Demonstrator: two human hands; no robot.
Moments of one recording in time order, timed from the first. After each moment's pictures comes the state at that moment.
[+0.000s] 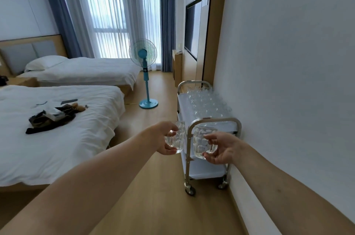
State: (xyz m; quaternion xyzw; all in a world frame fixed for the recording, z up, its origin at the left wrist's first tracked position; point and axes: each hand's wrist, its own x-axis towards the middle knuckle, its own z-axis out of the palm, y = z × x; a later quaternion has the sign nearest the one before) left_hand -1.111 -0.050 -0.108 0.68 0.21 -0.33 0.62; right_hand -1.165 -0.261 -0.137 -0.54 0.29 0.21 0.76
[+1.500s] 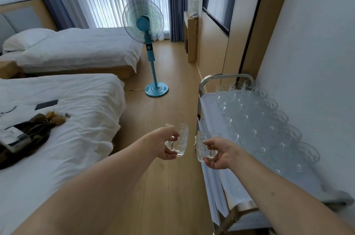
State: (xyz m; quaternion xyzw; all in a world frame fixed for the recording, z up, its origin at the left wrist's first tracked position) left_hand -0.496 -0.024 -0.243 0.67 0.28 -0.39 0.56; right_hand -0.551 -0.231 -0.266 -0.55 0.38 0.30 0.69
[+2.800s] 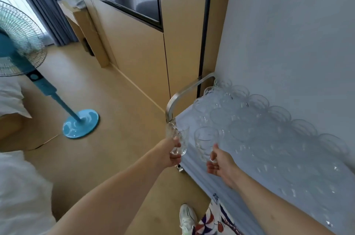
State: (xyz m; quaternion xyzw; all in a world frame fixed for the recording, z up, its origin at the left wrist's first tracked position) left_hand -0.106 -0.104 -0.331 0.68 0.14 -0.52 0.49; right_hand -0.275 -0.215 -0.357 -0.44 0.55 -0.05 0.71
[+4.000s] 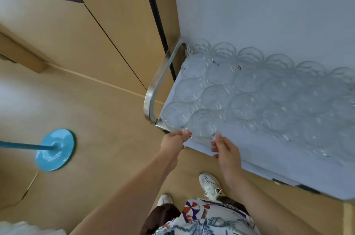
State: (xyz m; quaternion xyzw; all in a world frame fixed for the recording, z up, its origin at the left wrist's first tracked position) left_hand -0.039 -0.186 -0.408 0.74 -0.09 -0.55 0.37; right_hand -0.216 -0.203 -0.435 -0.39 0.65 -0.27 0.60
